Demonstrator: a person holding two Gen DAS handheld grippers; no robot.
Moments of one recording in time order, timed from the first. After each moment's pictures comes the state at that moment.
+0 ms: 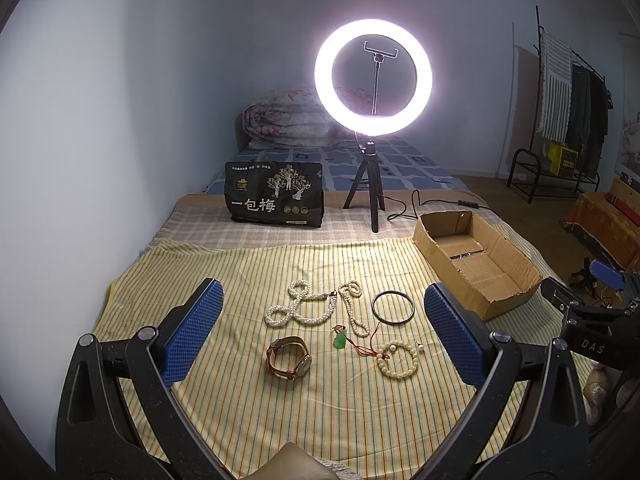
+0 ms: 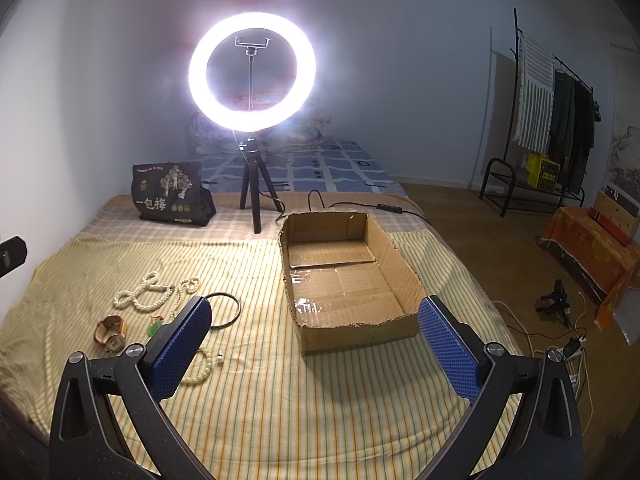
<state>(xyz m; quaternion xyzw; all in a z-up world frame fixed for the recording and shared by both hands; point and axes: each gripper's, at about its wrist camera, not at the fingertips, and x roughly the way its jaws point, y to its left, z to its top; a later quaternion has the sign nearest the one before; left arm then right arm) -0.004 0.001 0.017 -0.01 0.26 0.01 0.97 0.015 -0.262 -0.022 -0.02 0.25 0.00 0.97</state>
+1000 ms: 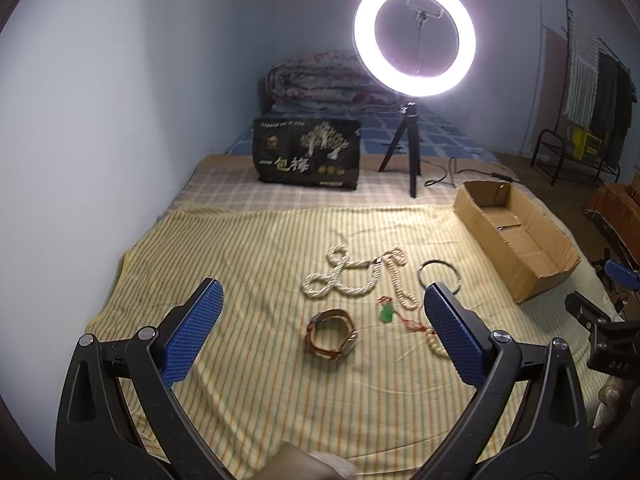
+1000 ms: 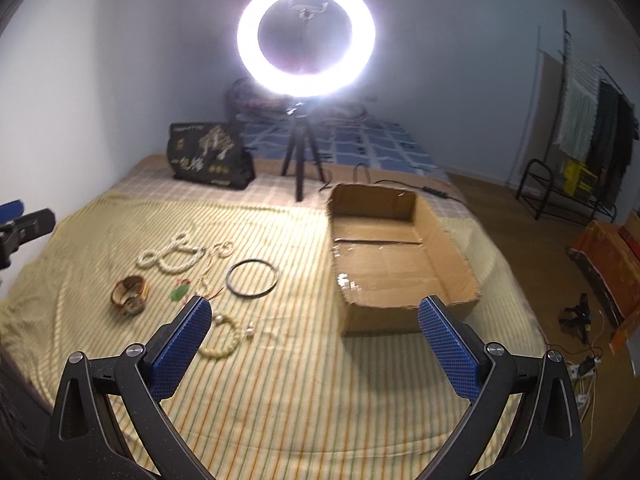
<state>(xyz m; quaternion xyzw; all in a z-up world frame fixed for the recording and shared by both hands) 0.023 0.045 -0.026 -0.02 0.32 0.05 0.95 0.024 -0.236 -0.048 -0.06 0.30 0.08 0.95</state>
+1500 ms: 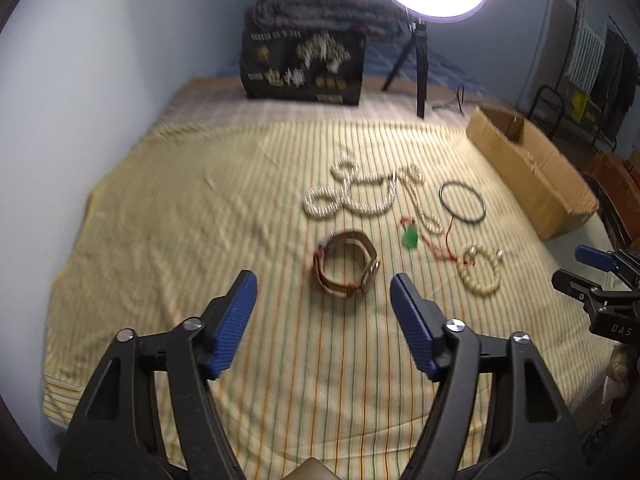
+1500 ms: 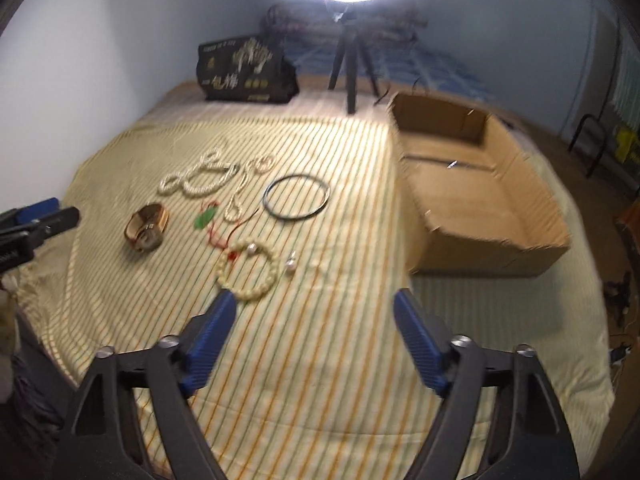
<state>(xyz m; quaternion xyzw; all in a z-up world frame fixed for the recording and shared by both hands) 0.049 0.066 -0.106 -0.03 0.44 0.01 0.90 0.062 -0.217 -0.109 -0.05 0.43 0.16 0.89</state>
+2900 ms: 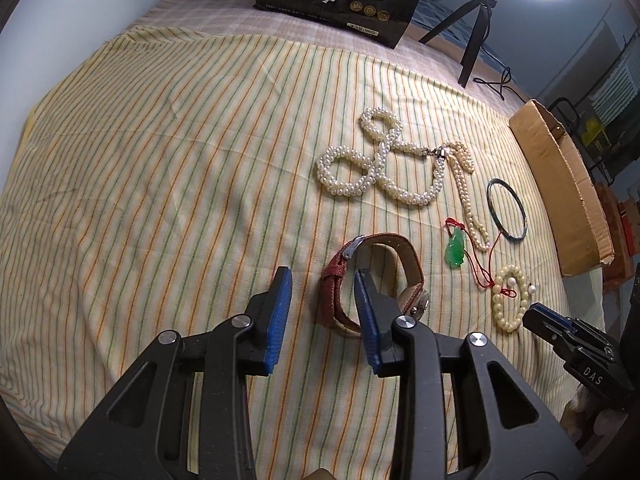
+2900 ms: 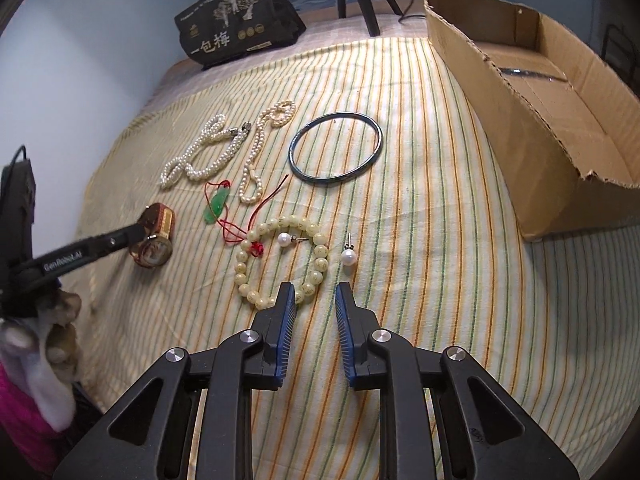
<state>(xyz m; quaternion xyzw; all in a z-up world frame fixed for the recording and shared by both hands) 0.121 0.101 -0.165 -0.14 0.53 0.01 0.84 0.110 -0.196 -0.169 0.08 0.52 0.20 0.83</state>
